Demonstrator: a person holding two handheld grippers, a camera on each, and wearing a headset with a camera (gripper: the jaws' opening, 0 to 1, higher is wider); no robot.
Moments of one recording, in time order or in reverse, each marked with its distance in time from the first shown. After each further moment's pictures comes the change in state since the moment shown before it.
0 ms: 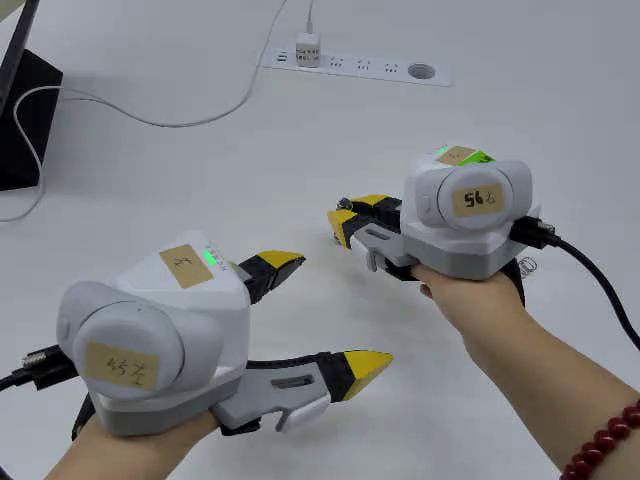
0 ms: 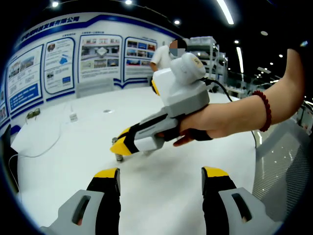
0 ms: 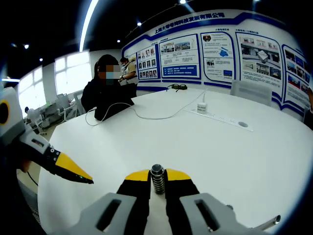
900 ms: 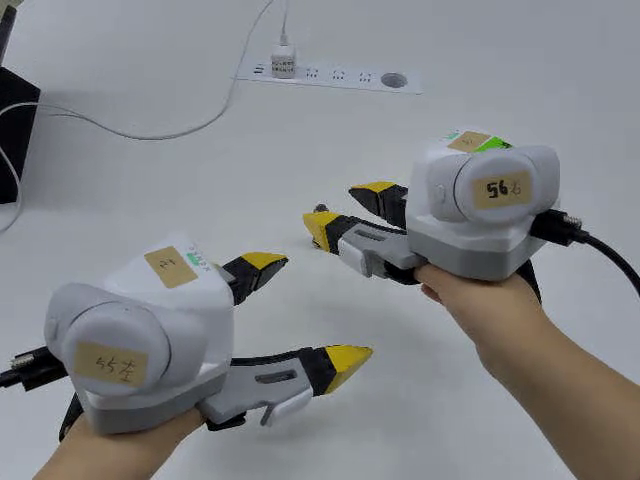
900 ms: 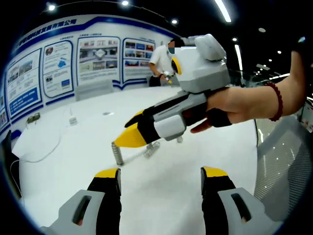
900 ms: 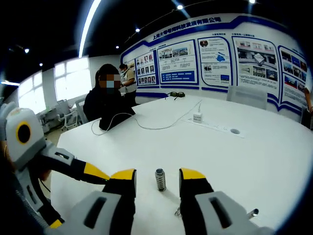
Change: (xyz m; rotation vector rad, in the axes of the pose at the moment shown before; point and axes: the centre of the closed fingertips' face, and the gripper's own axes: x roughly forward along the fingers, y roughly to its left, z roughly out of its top) left arm 0.004 -0.001 0.005 0.034 -0.001 0.003; right arm -0.048 0.002 0.025 0.028 -0.047 -0.016
